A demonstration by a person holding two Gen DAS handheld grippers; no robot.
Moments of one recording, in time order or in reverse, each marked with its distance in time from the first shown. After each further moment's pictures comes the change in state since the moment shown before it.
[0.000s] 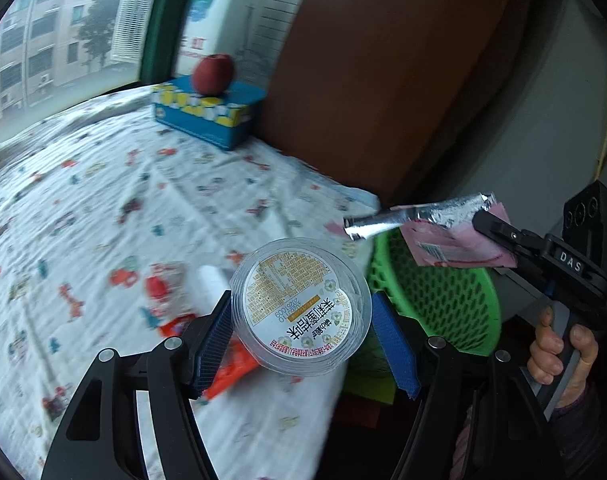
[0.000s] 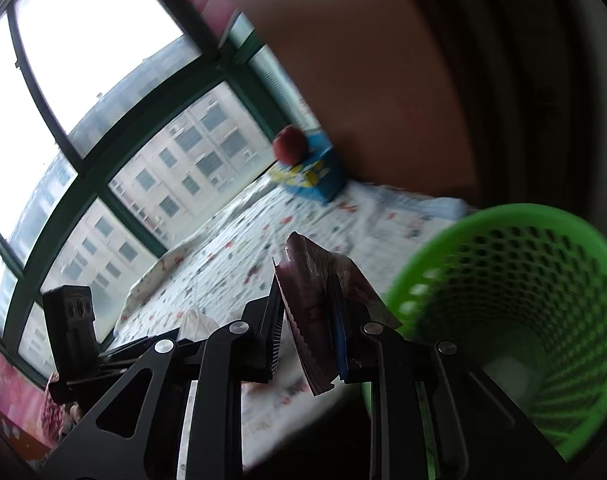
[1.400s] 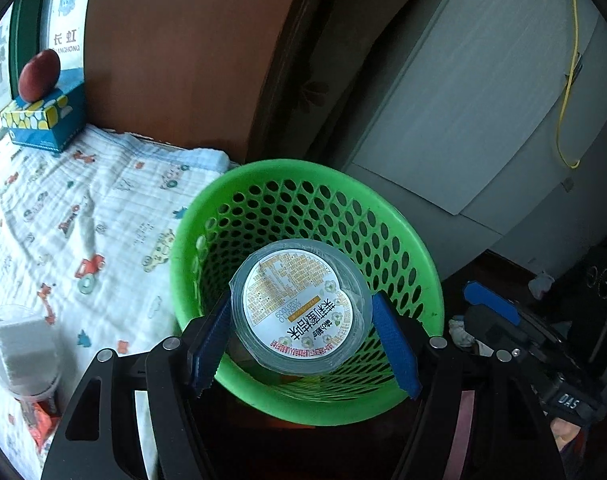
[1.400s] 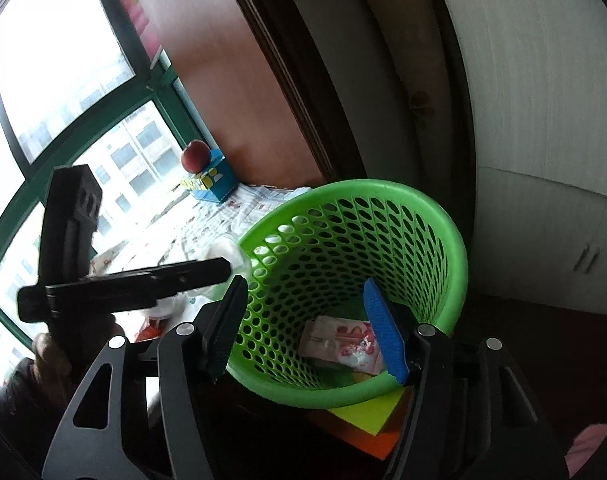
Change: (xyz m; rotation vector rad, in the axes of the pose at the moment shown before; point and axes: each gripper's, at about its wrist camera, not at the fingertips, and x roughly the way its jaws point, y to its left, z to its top) left arm 0.121 -0.167 0.012 0.184 0.188 -0.160; right arm -0.101 -0.080 -0.061 0.023 -0.076 -0.254
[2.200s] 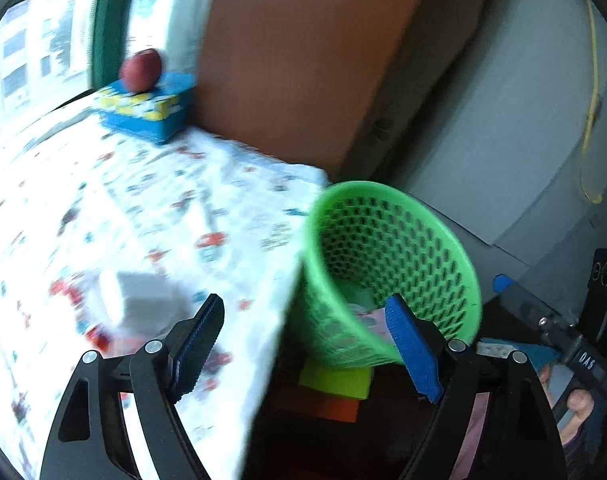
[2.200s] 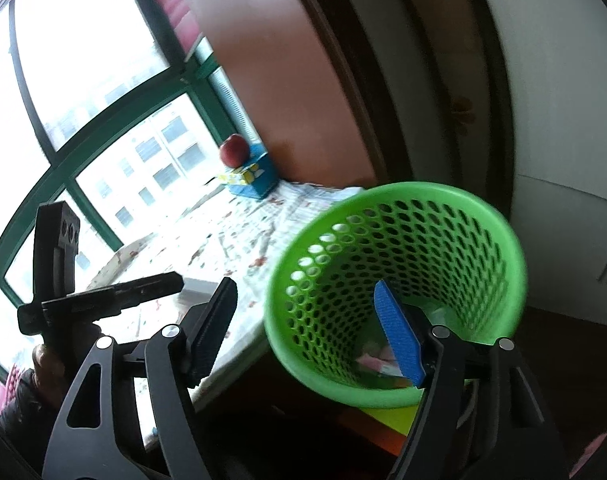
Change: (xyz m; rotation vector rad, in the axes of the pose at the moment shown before) left arm -0.097 0.072 -0.046 -0.117 -0.118 0.163; right arm 0.010 0.050 -0.001 -0.063 0.006 0.095
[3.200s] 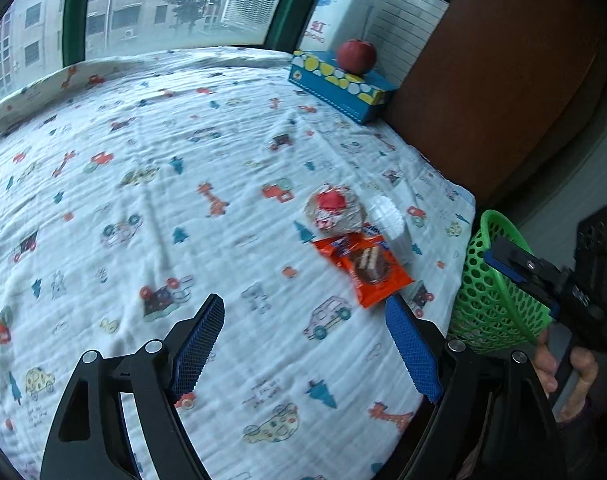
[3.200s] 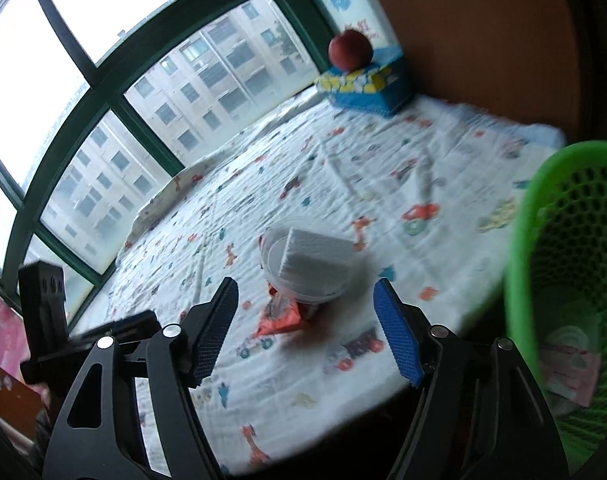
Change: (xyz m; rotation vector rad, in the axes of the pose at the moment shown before) left arm -0.088 0.173 -0.098 -0.341 -0.048 0.226; right arm 0.164 0.134 -0.014 -0.085 0.303 0.261
